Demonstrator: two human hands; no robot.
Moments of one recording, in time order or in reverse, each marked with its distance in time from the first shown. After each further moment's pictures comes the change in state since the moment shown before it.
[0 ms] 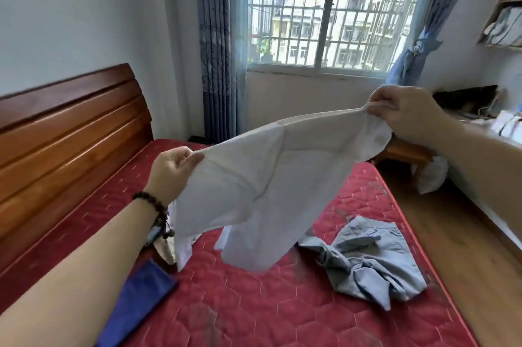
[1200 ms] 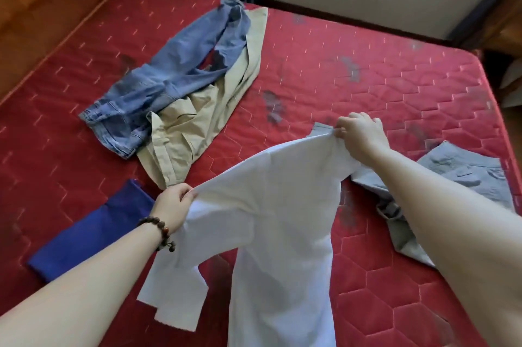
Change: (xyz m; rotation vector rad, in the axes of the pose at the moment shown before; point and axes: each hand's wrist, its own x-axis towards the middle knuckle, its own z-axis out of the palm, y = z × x) left_hand -0.069 -0.449 0.135 0.375 -0.379 -0.737; right_hand -0.019 0.130 0.604 -0.225 -0.643 0.166
